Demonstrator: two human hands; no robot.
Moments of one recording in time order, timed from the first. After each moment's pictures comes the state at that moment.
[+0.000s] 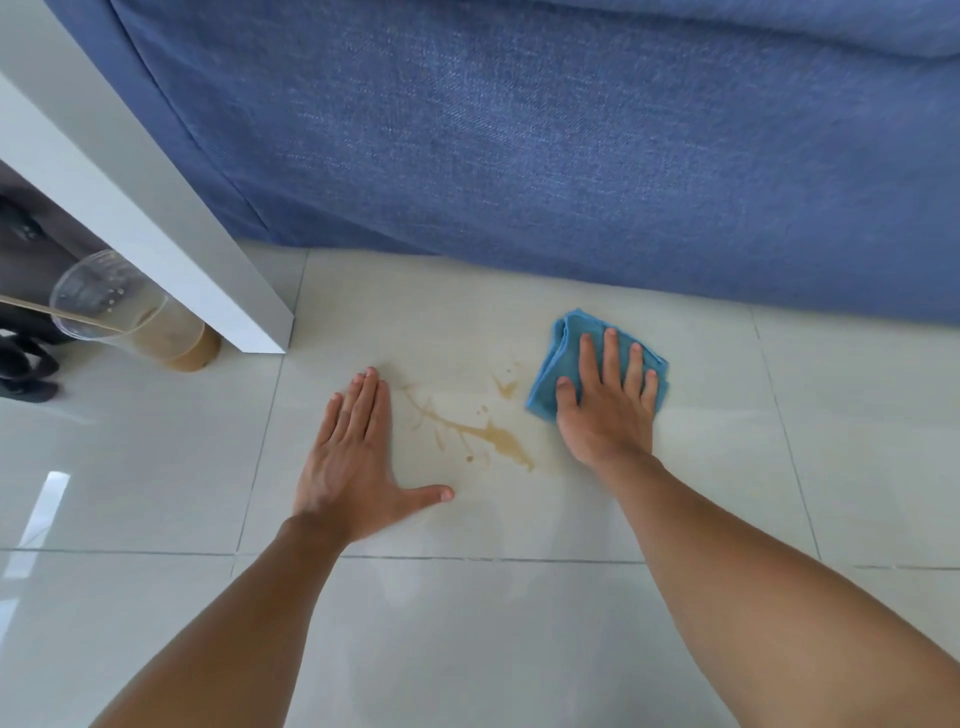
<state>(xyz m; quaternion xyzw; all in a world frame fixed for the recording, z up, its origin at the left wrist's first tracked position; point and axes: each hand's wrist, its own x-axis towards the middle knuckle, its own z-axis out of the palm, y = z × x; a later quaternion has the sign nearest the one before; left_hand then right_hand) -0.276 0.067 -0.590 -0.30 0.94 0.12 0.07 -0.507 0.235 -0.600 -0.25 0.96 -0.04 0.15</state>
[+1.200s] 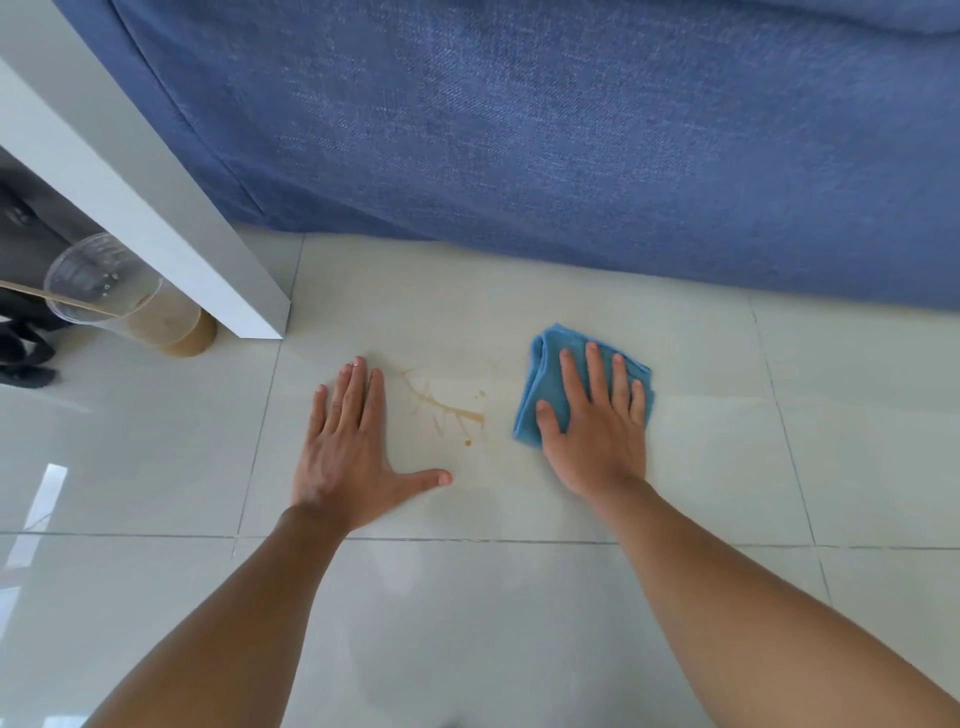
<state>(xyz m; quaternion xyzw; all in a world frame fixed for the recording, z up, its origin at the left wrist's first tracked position) -0.274 0.072 -0.590 -0.33 0.94 0.11 0.08 -0.470 0.260 -0.599 -0.29 0.95 -0.02 0.11</state>
